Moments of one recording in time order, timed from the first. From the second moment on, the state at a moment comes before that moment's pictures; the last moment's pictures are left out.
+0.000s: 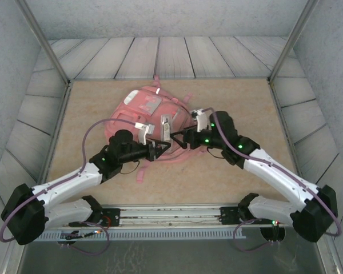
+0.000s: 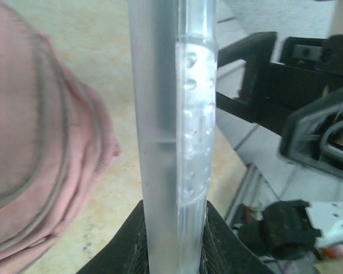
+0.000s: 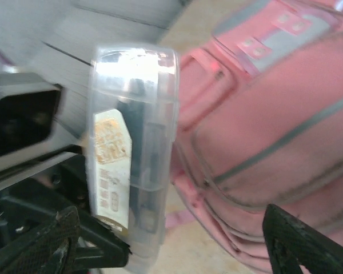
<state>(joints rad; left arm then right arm) -0.78 1.08 0.58 0.24 0.47 -0.72 0.63 1.06 0.84 -0.20 -0.33 0.44</state>
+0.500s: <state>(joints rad) -0.76 1.21 0.68 0.47 0.84 -0.77 0.50 1.06 0.70 0.34 -0.81 0.65</state>
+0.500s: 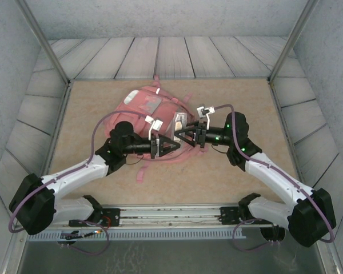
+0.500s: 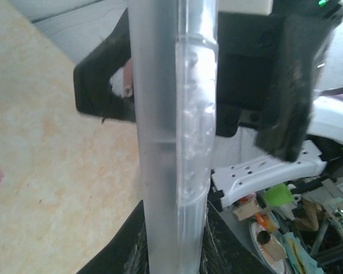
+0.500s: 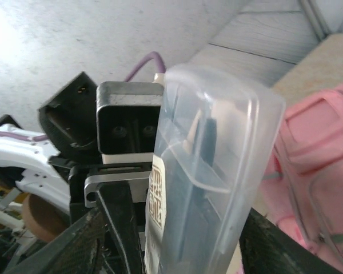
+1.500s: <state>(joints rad) -0.76 1.13 0.83 -0.06 0.52 -0.46 0.40 1.01 0.77 0.08 -0.68 0.59</state>
